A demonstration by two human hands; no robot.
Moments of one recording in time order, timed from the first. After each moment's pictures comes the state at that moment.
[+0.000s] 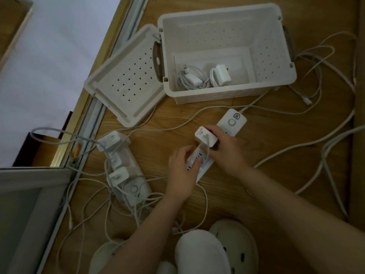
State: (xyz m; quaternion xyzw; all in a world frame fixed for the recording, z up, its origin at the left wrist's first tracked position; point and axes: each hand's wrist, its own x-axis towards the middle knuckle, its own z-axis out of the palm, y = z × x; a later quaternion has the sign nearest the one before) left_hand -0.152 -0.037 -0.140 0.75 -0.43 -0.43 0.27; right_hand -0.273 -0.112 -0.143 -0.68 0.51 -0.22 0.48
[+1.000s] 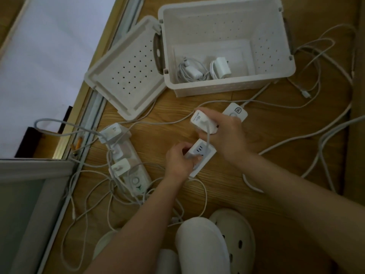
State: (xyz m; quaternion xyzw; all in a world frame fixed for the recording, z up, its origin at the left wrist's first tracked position) left_hand -0.144 -0.047 -0.149 0.77 -0.37 -0.47 0.22; right_hand -0.261 -0.117 -0.111 -0.73 0.49 -0.27 0.39
